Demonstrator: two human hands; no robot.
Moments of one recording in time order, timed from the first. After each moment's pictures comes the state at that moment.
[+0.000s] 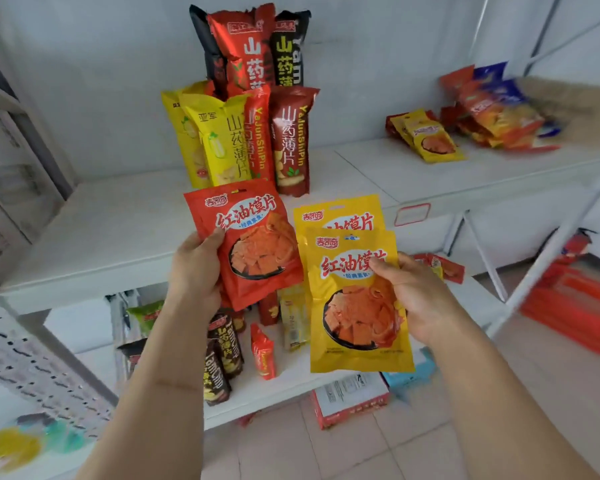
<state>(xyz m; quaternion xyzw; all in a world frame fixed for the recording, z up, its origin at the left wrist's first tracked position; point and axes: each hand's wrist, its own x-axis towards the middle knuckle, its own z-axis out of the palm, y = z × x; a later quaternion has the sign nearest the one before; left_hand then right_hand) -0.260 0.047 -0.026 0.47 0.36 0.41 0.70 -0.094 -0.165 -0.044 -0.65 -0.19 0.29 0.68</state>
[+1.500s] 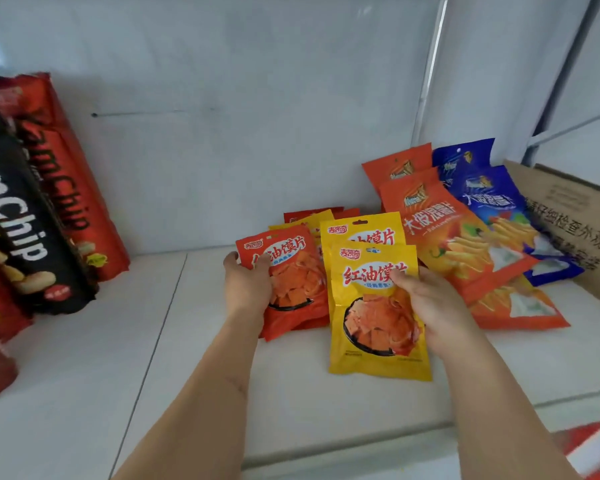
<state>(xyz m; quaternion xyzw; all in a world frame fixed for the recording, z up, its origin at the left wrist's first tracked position) 0.364 0.071 -0.025 0.54 0.50 0.43 0.51 0.525 -0.117 -0.007 -0.70 -0.22 0.26 0.64</state>
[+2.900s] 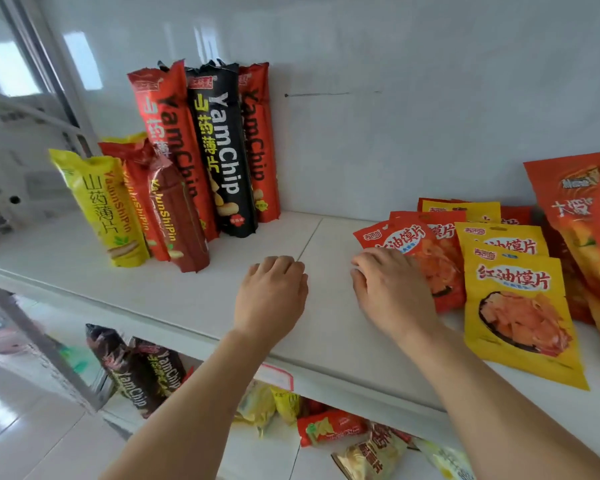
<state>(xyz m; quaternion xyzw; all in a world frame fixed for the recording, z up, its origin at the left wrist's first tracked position) 0.192 -0.001 -0.040 0.80 0.48 0.30 -0.19 0.384 -0.046 -0.020 -0.63 -0.70 -0.20 0.28</state>
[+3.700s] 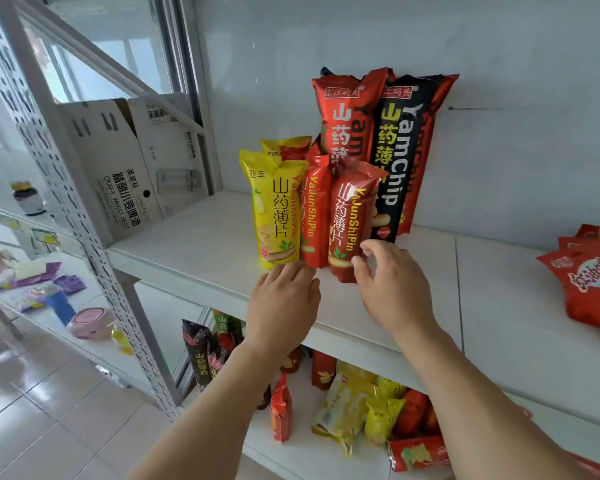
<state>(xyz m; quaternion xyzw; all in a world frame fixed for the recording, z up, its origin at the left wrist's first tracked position) -0.077 0.041 -0.040 0.75 0.50 0.38 -0.19 0.097 0.020 0.005 -0.64 -0.67 -0.06 0.38</state>
